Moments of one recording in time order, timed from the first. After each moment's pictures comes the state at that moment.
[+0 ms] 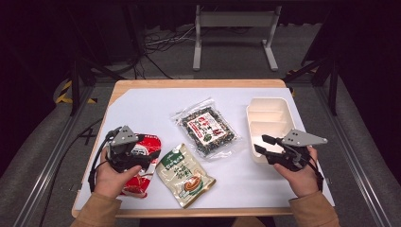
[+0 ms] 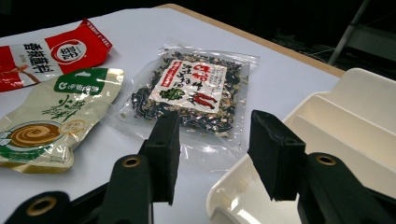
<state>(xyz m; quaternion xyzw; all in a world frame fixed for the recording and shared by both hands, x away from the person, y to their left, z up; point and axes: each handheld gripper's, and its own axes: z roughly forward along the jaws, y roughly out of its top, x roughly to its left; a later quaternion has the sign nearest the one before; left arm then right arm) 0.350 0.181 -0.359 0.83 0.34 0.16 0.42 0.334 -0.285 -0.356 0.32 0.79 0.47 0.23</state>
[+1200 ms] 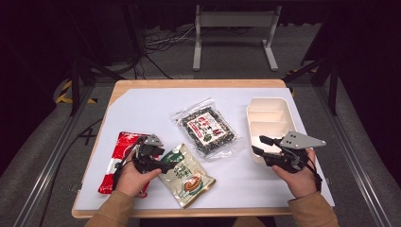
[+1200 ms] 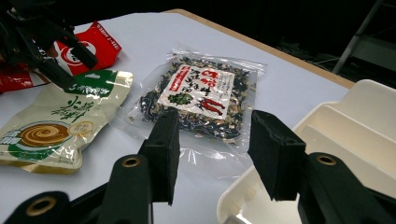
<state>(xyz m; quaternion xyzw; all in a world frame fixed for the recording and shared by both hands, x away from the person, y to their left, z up) 0.383 0.144 -0.428 0.87 0.35 0.04 0.34 0.330 -0.279 -0.356 0.30 0.79 0.47 0.24</state>
